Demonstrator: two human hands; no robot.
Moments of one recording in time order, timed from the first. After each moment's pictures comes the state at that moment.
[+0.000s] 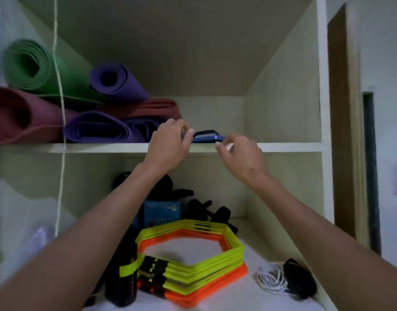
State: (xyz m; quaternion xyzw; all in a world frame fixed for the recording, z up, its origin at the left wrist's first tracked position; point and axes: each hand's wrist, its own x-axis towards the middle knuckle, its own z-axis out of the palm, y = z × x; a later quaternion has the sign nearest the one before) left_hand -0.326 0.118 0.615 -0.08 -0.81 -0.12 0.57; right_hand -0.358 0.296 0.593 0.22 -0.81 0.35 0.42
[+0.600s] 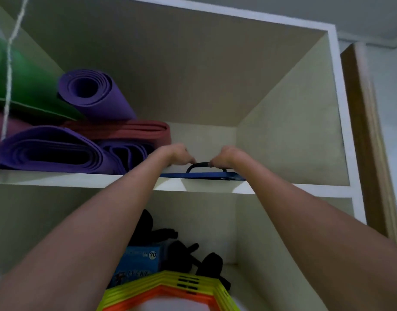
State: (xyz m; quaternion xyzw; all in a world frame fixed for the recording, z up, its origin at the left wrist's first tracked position) left_hand -0.491 0.070 0.720 -0.03 -0.95 -0.19 0.26; right_hand -0.481 0.227 0.711 0.14 -0.94 0.22 0.22
